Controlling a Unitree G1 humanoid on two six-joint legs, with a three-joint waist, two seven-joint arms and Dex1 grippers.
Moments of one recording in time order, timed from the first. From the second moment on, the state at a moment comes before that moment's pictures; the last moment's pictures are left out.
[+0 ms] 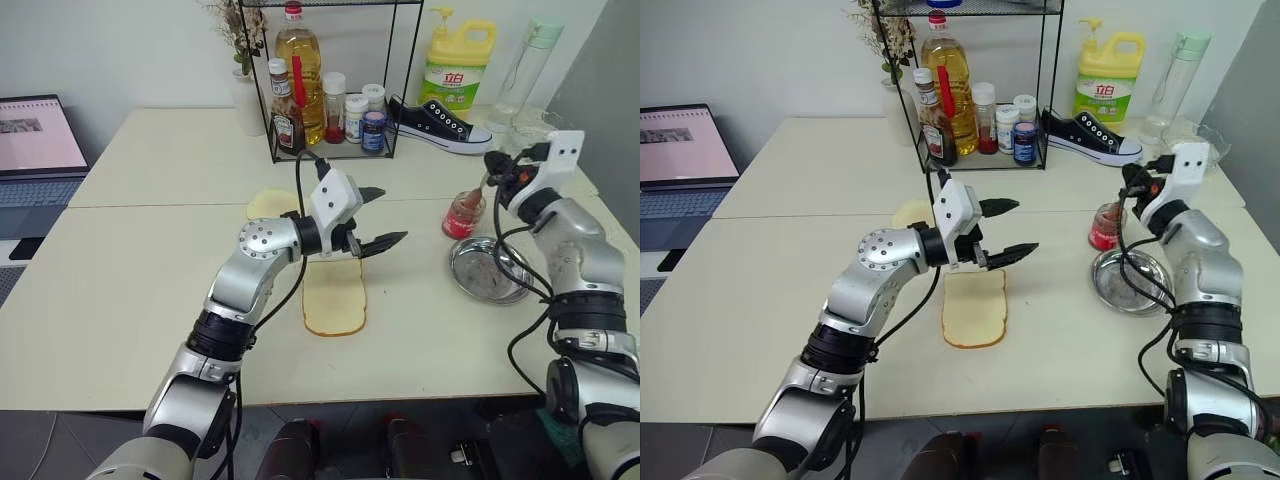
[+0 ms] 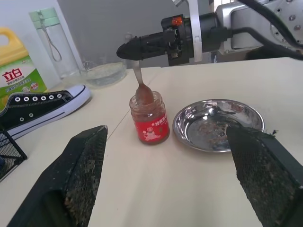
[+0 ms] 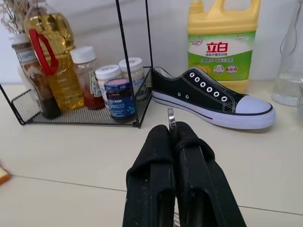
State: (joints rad) left arm -0.70 0.29 -0.21 0.03 -0.22 0.28 -0.84; right arm -0.76 -0.50 -0.20 0.45 0.36 0.27 0.42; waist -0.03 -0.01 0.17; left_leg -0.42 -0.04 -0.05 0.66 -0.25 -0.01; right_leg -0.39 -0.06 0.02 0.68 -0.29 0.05
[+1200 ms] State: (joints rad) left arm -0.71 0.30 -0.21 0.01 -0.23 0.29 -0.85; right arm -0.77 -0.42 -0.47 0.48 0.57 0.47 0.32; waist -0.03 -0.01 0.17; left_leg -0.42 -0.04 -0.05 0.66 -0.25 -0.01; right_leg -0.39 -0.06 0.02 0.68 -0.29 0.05
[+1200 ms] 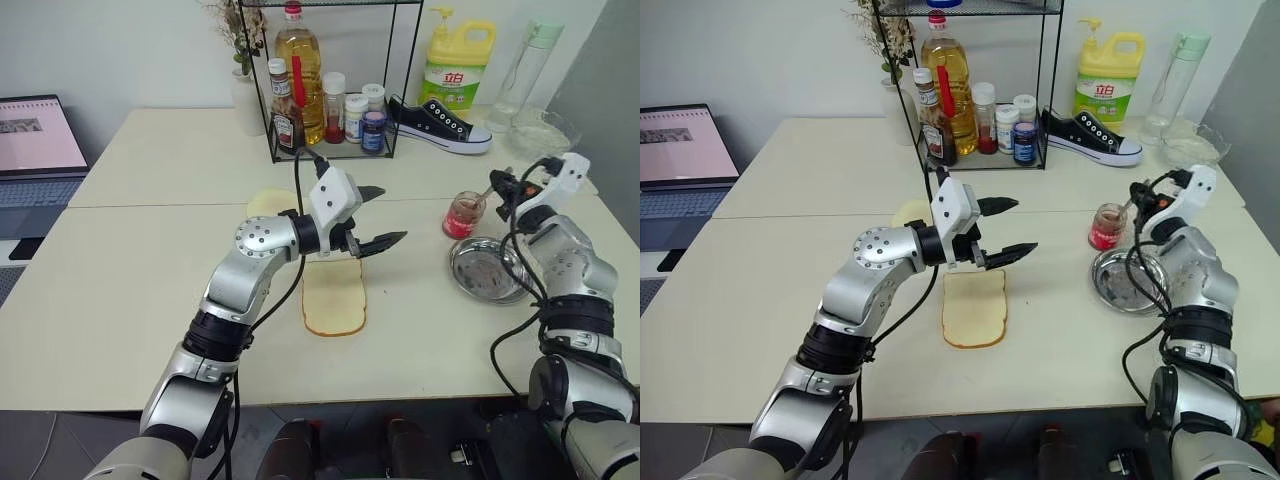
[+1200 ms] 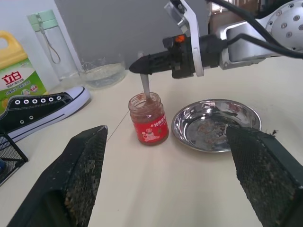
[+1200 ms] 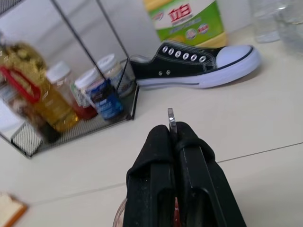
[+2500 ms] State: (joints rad) left arm -0.51 0.52 -0.05 -0.16 -0.37 0.40 -0.95; right arm -0.85 -0.28 -0.57 0.03 1.02 0.78 -0.09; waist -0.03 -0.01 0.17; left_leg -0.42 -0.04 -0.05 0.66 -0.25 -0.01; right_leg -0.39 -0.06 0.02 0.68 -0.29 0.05
